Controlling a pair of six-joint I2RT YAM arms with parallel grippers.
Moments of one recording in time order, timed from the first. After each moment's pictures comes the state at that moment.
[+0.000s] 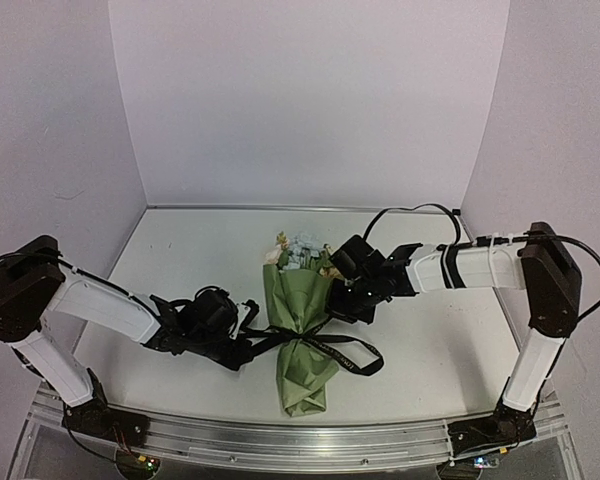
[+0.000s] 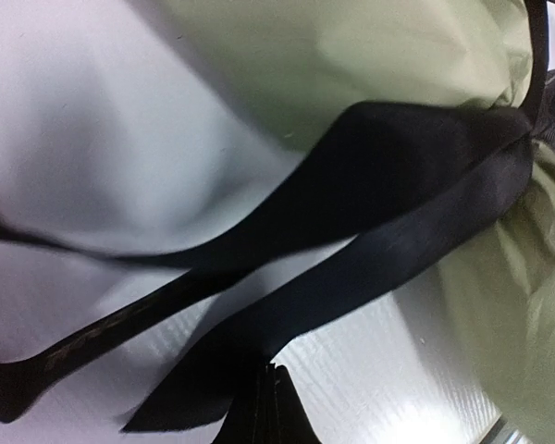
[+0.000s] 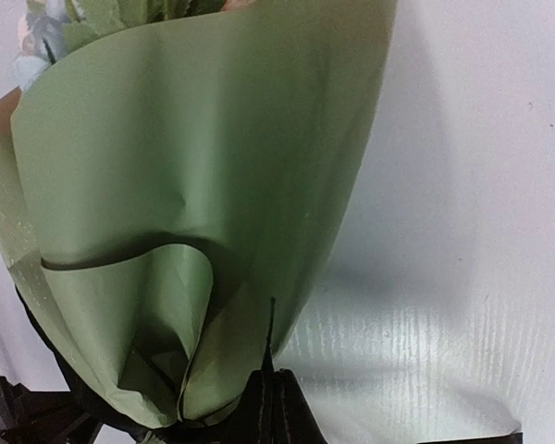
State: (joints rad) left arm -0.98 1.59 0.63 0.02 0.07 -0.50; right arm 0.87 1.82 1.20 -0.43 0.05 1.04
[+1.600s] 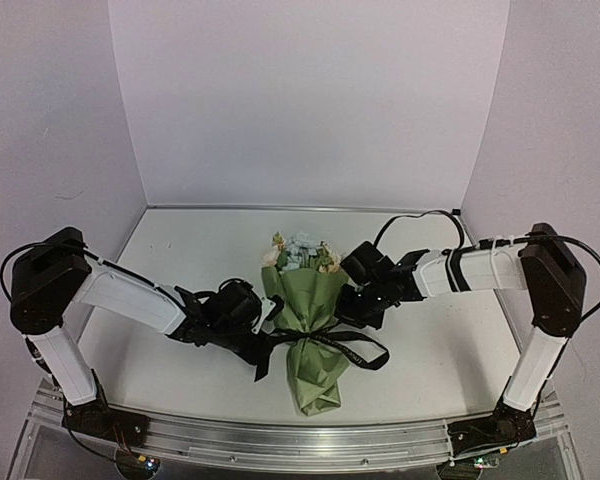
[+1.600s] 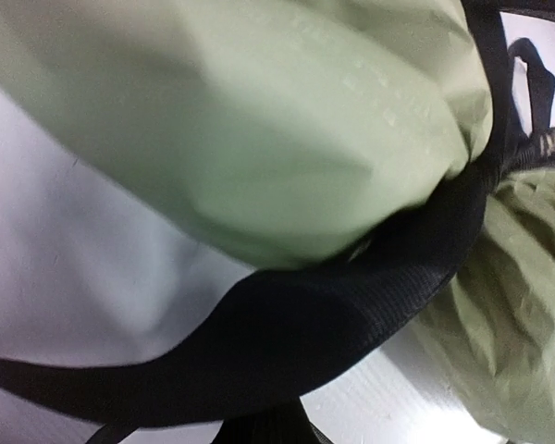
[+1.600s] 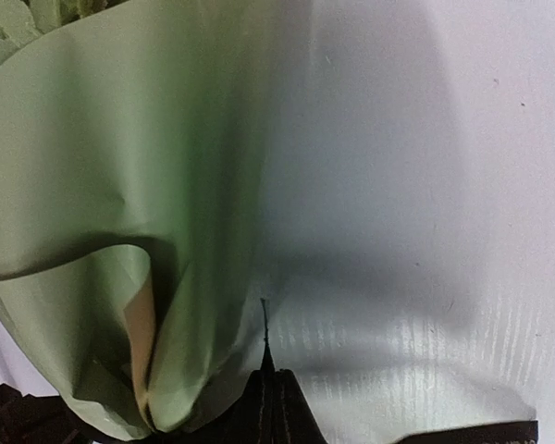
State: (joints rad) left arm -1.01 1.74 0.82 -0.02 0.06 -0.35; right arm 0.83 1.81 1.12 -0.38 0.03 1.04
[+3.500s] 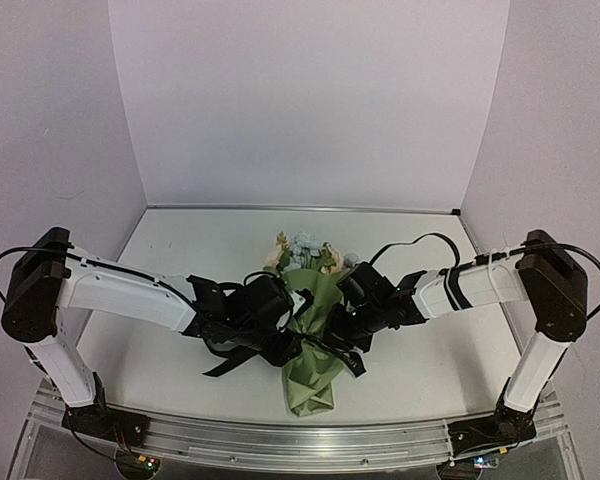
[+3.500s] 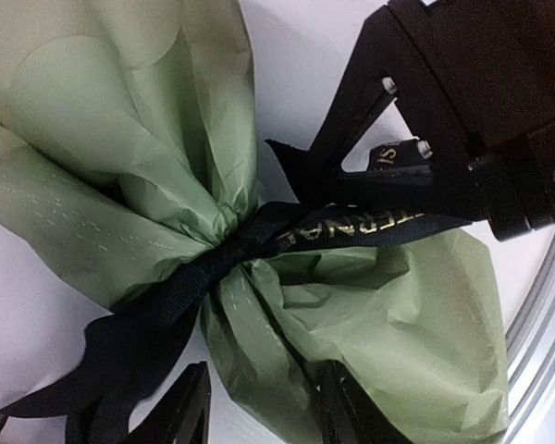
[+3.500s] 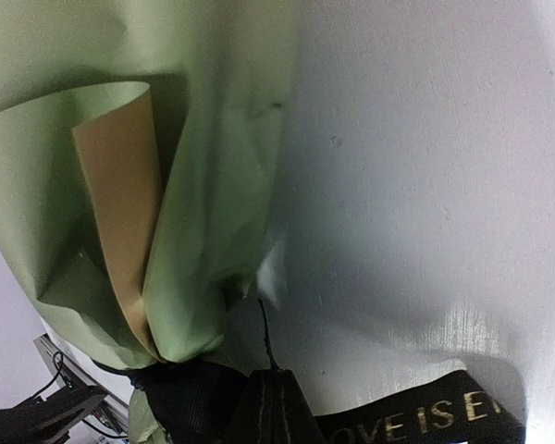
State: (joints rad) left arm -1.18 1.71 1.05 -0.29 -0.08 -0.39; right arm 0.92 1.78 0.98 -0.19 -0.16 1.22
